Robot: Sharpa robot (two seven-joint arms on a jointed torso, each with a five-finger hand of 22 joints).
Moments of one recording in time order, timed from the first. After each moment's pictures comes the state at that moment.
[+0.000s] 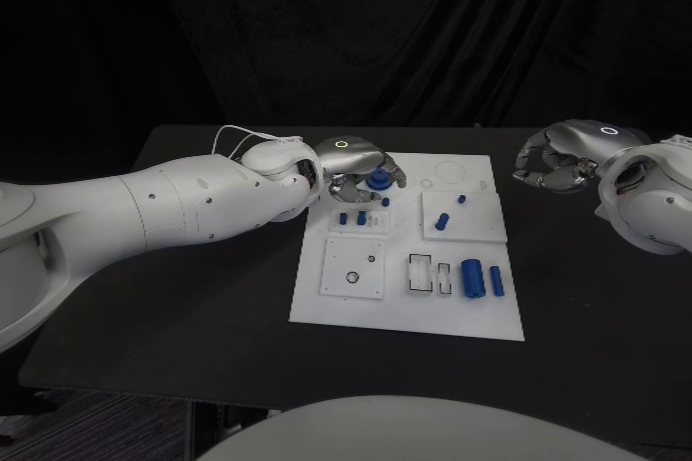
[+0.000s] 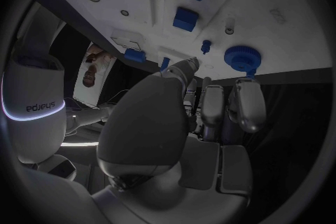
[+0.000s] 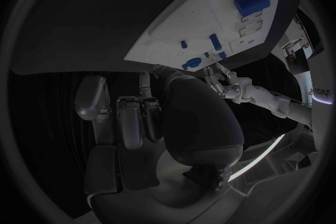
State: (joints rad) left arm 1.32 -0.51 -0.21 1.13 -1.50 -0.33 0.37; left_hand 1.60 -0.15 0.35 0.13 0.21 0.72 0.01 0.08 0.50 0.67 0.07 0.33 0.49 1.30 0.00 1.36 1.12 0.09 1.34 0.10 1.28 1.31; right arm 1.43 -1.01 -0.25 1.53 -1.56 -0.32 -0.24; right_hand 1.34 -0.08 0.32 0.22 0.28 0.80 0.10 0.33 0.60 1.47 0.02 1.53 1.31 1.46 -0.02 1.54 1.31 0.08 1.32 0.08 1.18 1.31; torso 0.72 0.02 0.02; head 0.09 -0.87
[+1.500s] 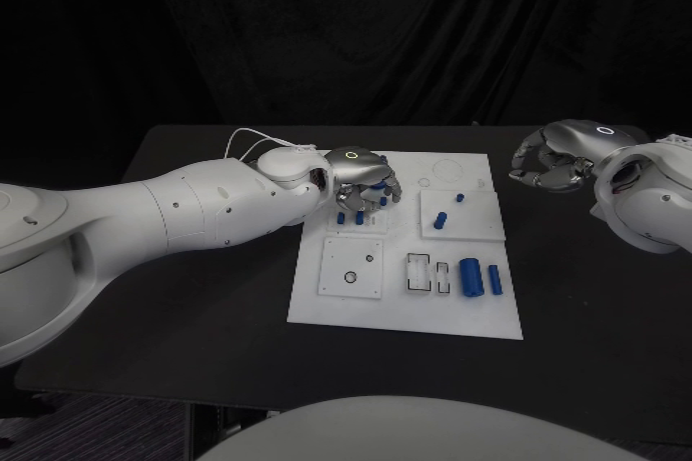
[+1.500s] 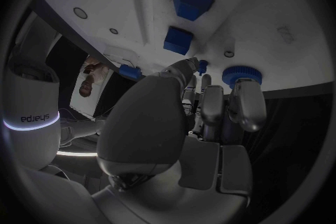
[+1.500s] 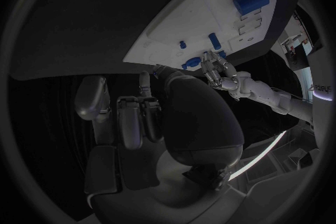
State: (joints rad) left arm 1.29 -0.44 -0.21 1.06 -1.60 -0.27 0.32; left_hand 1.57 -0.14 0.35 0.09 0.30 0.83 0.04 0.11 0.46 0.68 0.09 0.45 0.55 1.30 0.00 1.36 1.09 0.09 1.34 0.11 1.26 1.31; right arm 1.43 -1.01 -0.25 1.53 -1.53 -0.32 -0.24; right_hand 1.34 -0.08 0.32 0.22 0.28 0.80 0.10 0.33 0.60 1.47 0.02 1.53 1.31 1.47 -0.02 1.54 1.31 0.08 1.32 0.08 1.18 1.31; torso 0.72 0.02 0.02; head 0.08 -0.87
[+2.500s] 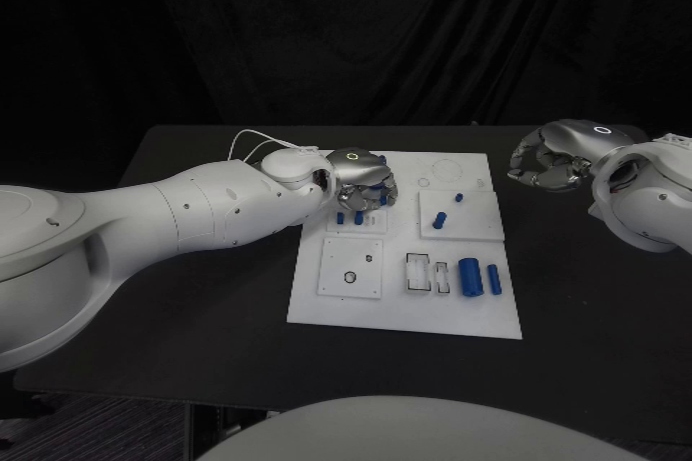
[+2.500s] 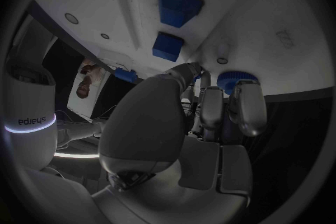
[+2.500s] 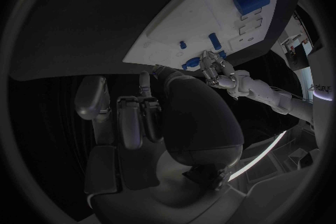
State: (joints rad) left arm 1.28 -0.41 -0.21 1.00 -1.60 -0.27 0.32; left_hand 1.56 -0.13 0.38 0.07 0.32 0.92 0.05 0.14 0.49 0.74 0.07 0.50 0.56 1.32 -0.01 1.39 1.12 0.09 1.36 0.10 1.29 1.31; right arm 1.43 -1.00 -0.25 1.52 -1.53 -0.32 -0.24; right_hand 1.34 -0.08 0.33 0.21 0.28 0.80 0.10 0.33 0.60 1.47 0.02 1.53 1.31 1.47 -0.02 1.54 1.31 0.08 1.32 0.08 1.17 1.31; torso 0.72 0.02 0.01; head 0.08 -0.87
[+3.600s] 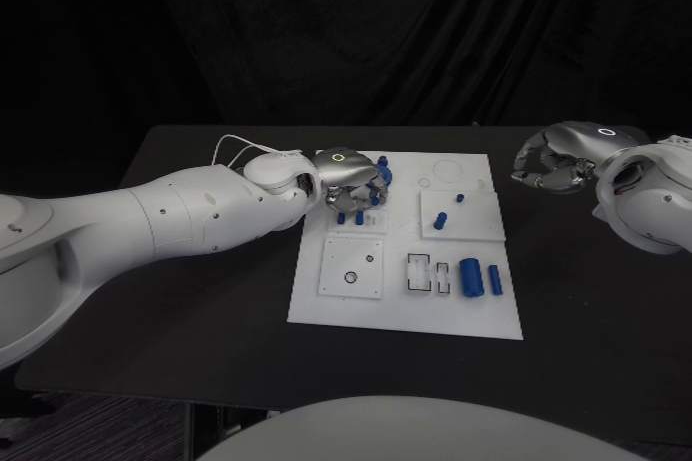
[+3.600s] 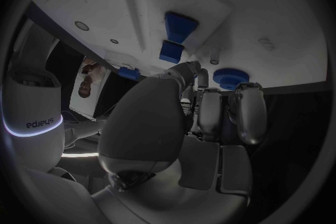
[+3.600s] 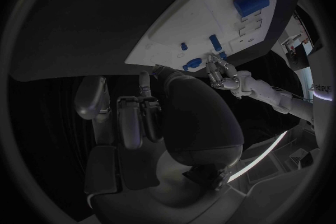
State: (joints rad) left arm 1.28 -0.50 -0.21 1.09 -1.60 -0.35 0.33; left_hand 1.55 -0.11 0.39 0.04 0.32 0.94 0.07 0.16 0.52 0.83 0.03 0.53 0.58 1.36 -0.04 1.40 1.15 0.08 1.40 0.08 1.34 1.31; right arm 1.43 -1.02 -0.25 1.52 -1.53 -0.31 -0.24; right_hand 1.34 -0.08 0.33 0.21 0.28 0.81 0.10 0.33 0.60 1.47 0.02 1.53 1.31 1.46 -0.02 1.54 1.31 0.08 1.32 0.08 1.17 1.31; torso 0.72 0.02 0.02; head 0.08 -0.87
